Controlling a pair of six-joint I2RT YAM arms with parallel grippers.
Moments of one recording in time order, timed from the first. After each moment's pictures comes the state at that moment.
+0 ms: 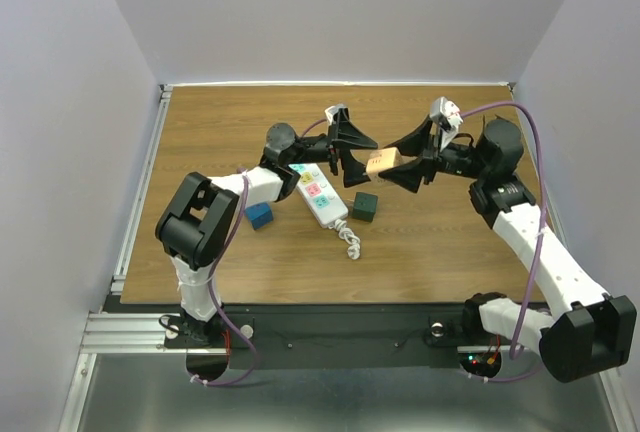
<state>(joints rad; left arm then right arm) -0.59 1.82 1.08 1.17 1.05 -2.08 0.24 1.09 0.91 0.22 -1.08 0.11</state>
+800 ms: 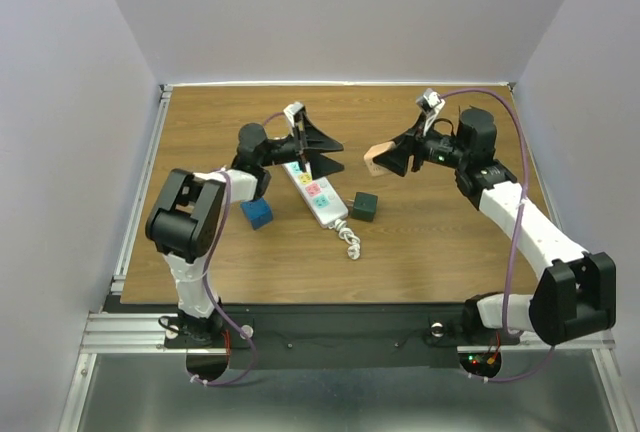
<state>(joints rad) -0.39 1.87 0.95 1.15 1.07 -1.74 0.24 1.27 0.95 0.11 -0.85 0.15</state>
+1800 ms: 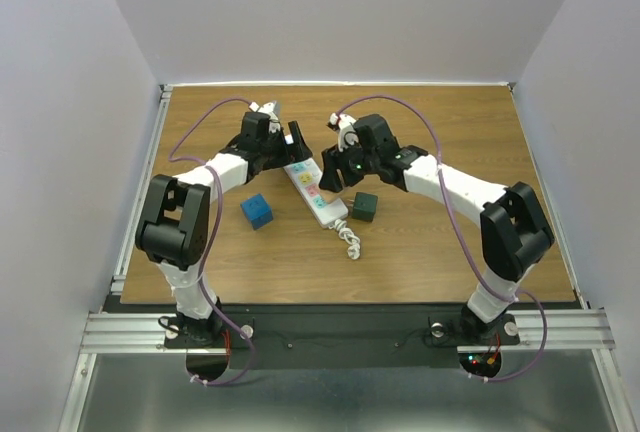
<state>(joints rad) -0.32 1.75 1.10 0.04 0.25 -0.52 0.63 1.72 1.28 -0.21 -0.35 0.15</state>
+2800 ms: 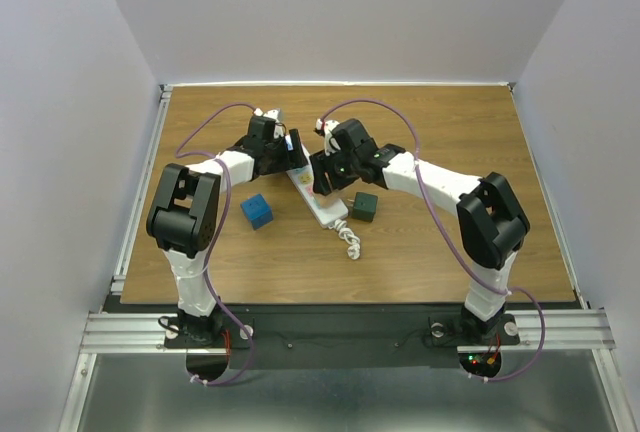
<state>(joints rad) -0.32 1.88 1.15 -0.01 0.17 -0.46 0.70 1.86 1.40 -0.32 -0.18 0.20</state>
